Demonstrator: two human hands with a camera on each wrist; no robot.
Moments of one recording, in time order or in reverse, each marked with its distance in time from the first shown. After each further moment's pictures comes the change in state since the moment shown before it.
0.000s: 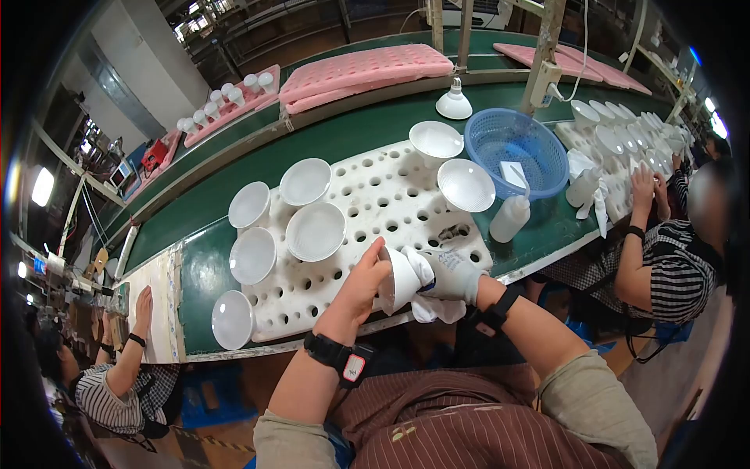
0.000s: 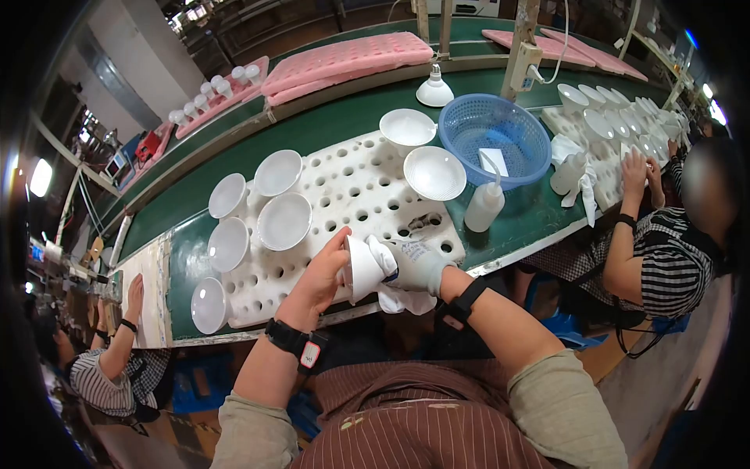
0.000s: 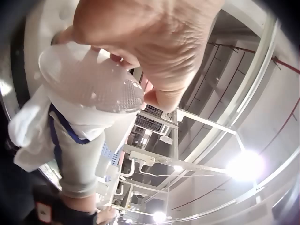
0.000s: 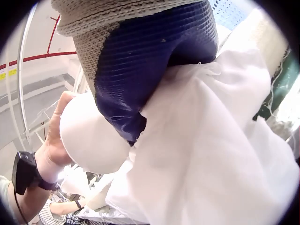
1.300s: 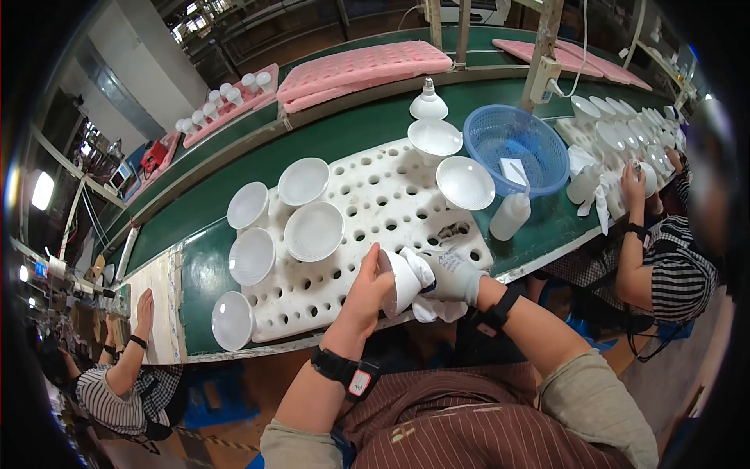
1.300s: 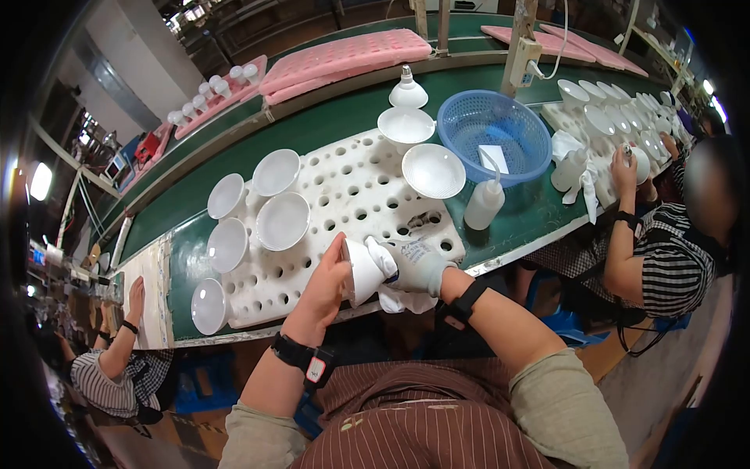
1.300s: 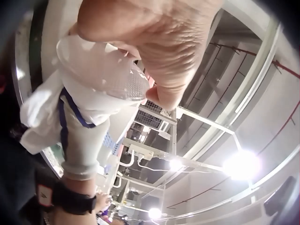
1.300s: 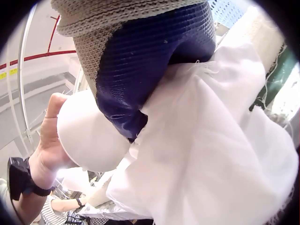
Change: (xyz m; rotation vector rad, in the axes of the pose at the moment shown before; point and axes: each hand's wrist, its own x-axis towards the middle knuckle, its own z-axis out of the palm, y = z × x) left_hand -0.019 -0.013 0.017 -0.075 0.090 0.118; right_hand -0.002 0.008 0.007 -0.046 -0.018 0.028
